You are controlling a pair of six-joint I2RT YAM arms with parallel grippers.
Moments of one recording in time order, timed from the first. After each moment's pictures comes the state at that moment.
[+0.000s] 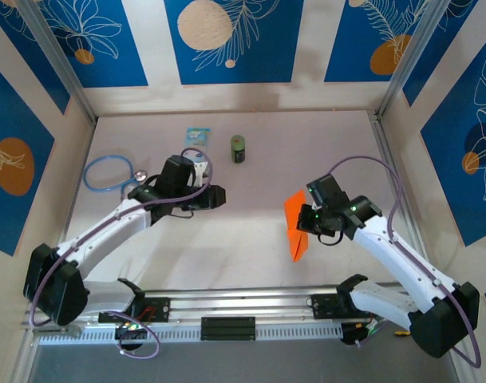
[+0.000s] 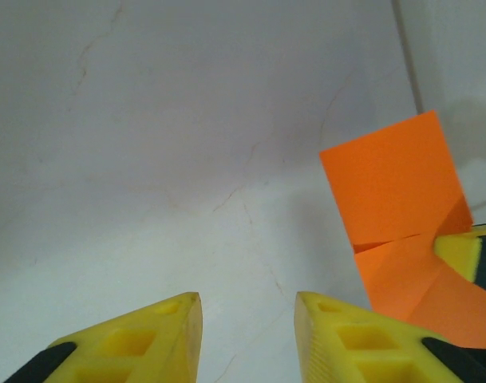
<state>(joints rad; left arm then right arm) -0.57 1.25 0.95 -0.43 0.38 -0.62 0.53 1.03 0.90 -1.02 -0.03 0.71</state>
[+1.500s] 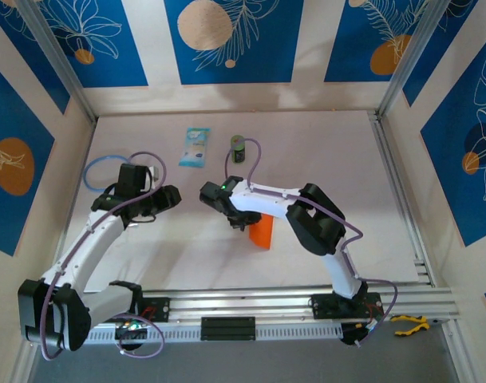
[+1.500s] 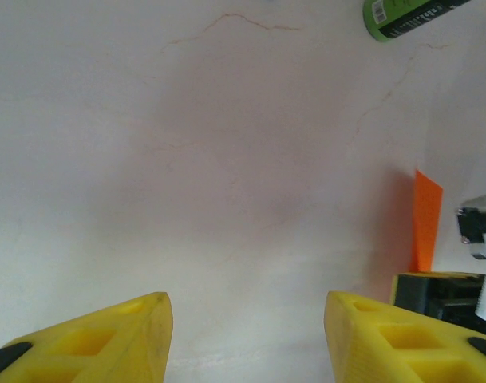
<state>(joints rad) -0.20 1.12 0.83 -0.62 0.26 -0.54 0.96 2.11 1.59 -1.11 0.38 0.80</state>
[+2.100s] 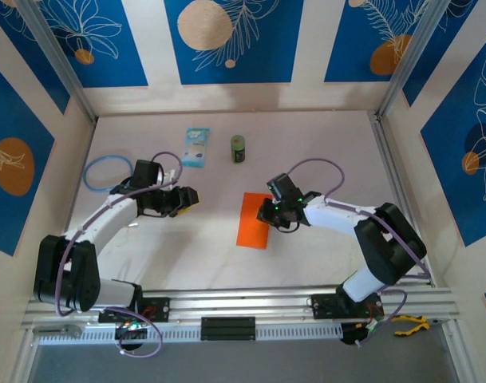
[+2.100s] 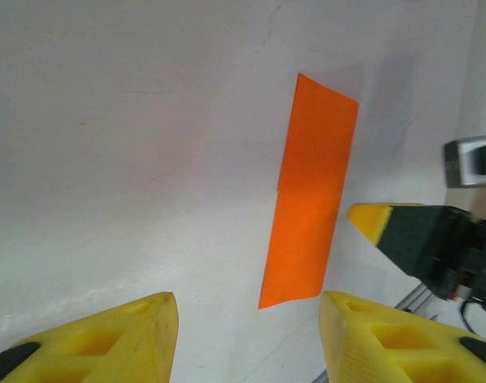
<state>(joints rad) -0.22 1.36 0.83 -0.47 0.64 -0.57 0.61 1.56 0.78 -0.27 -0.21 0.92</state>
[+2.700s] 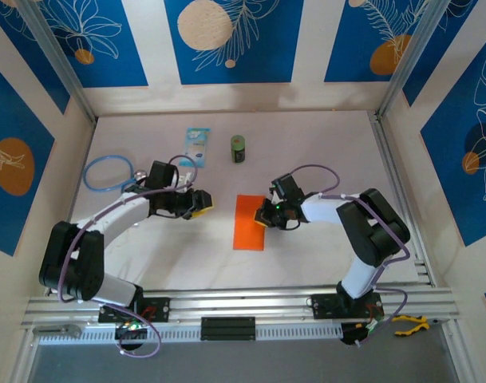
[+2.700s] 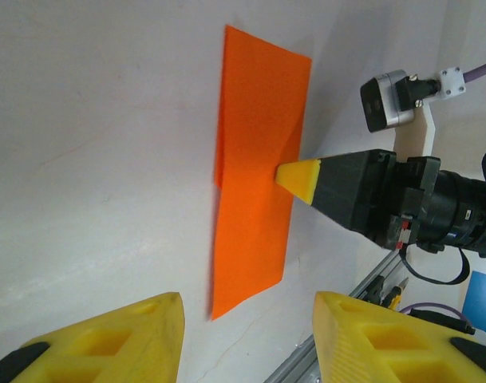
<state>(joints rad) -0.34 1.45 0.83 -0.37 0.71 -0.65 0.54 1.72 0.78 -0.09 -0.45 0.89</state>
